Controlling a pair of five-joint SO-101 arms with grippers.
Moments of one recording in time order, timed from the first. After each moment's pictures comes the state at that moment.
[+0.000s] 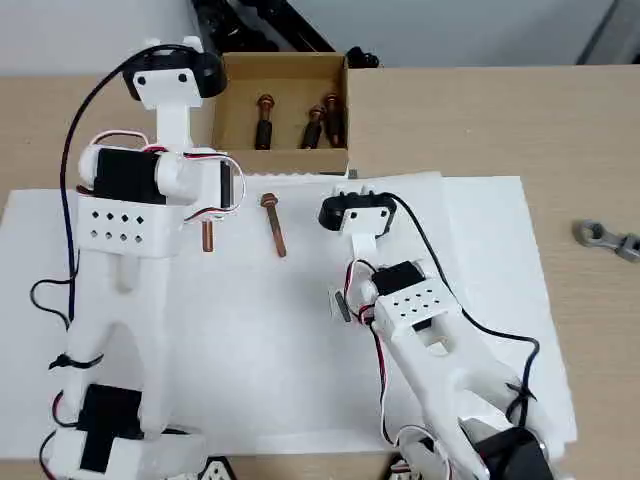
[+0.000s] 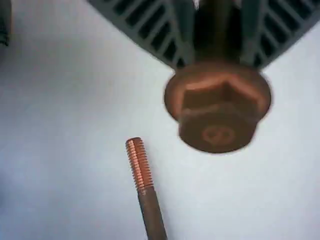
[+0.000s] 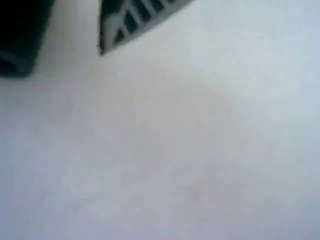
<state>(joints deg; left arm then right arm) 4.5 -5.9 -14.5 98.3 14.1 -26.4 -20.0 47.3 54.0 -14.9</state>
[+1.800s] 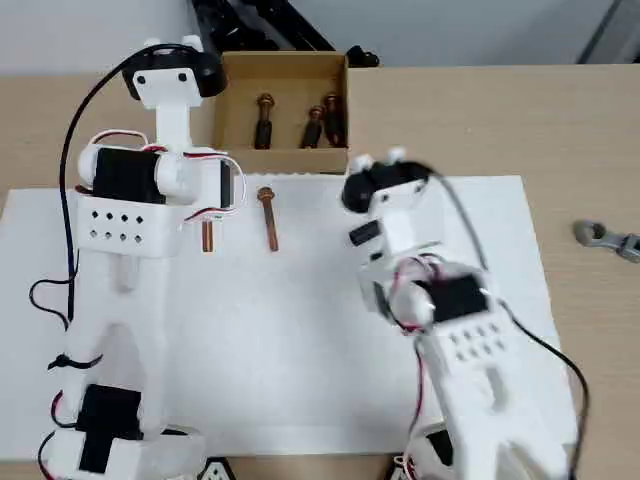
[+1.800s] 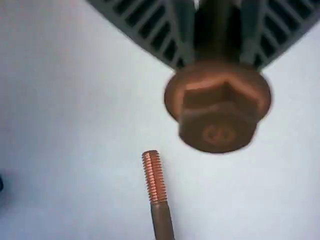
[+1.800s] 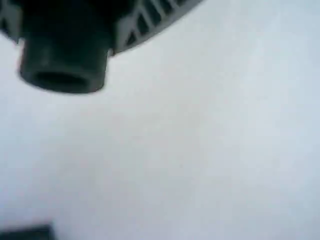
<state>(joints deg) 4.5 -5.9 -14.5 98.3 14.1 -18.6 -43.7 39.8 67.8 0.7</state>
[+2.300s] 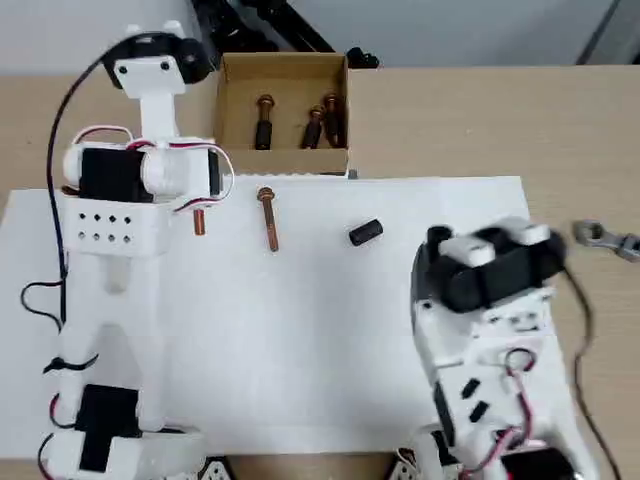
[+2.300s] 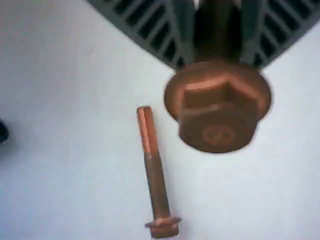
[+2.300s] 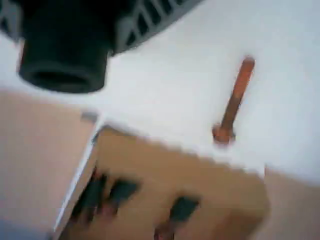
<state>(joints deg) 2.3 -5.9 -18.5 96.0 13.8 -13.1 -85.8 45.1 69.9 2.6</state>
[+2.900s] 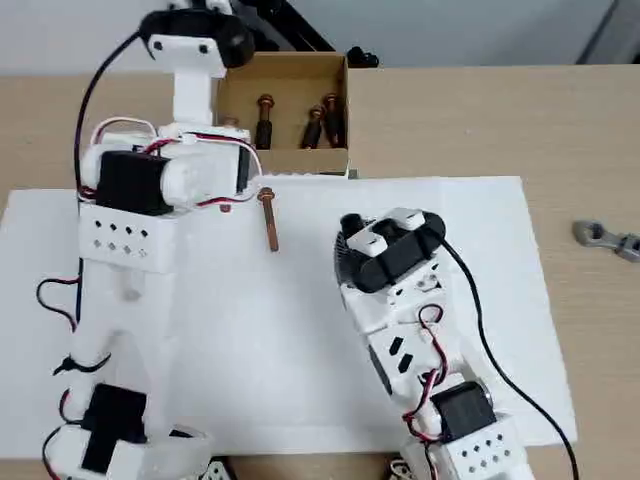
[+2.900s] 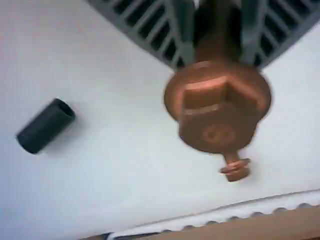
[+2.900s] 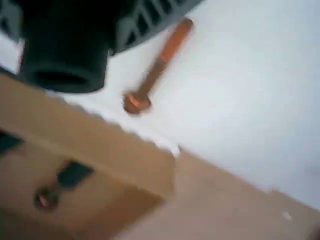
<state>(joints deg) 10.1 -6.9 -22.7 93.2 9.5 -27.6 -80.6 73.0 28.8 2.6</state>
